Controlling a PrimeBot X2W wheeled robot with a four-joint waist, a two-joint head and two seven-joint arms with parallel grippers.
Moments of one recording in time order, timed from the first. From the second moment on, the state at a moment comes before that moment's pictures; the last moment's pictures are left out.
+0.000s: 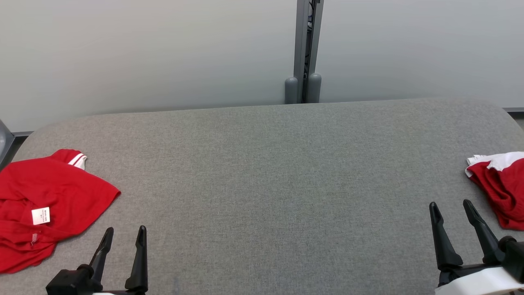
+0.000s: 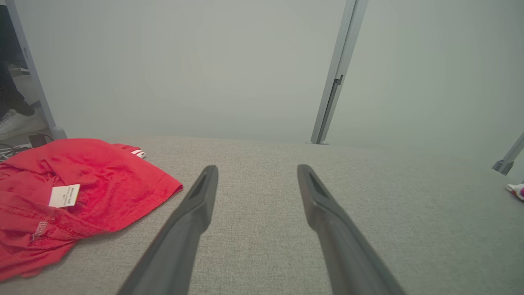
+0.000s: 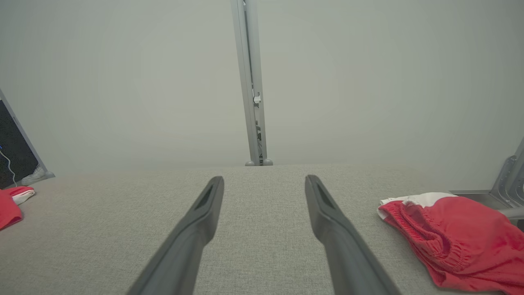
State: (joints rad) left arm 0.12 0.34 -0.29 0.04 -0.56 0.19 -0.26; right arm 0.11 -0.08 -0.04 -0.05 0.20 0.13 -0.08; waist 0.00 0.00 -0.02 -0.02
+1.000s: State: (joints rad) left arm 0.06 0.34 -0.27 0.05 -0.56 0.17 -0.26; right arm 0.11 -0.08 -0.04 -0.10 0.20 0.13 -0.06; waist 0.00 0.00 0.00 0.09
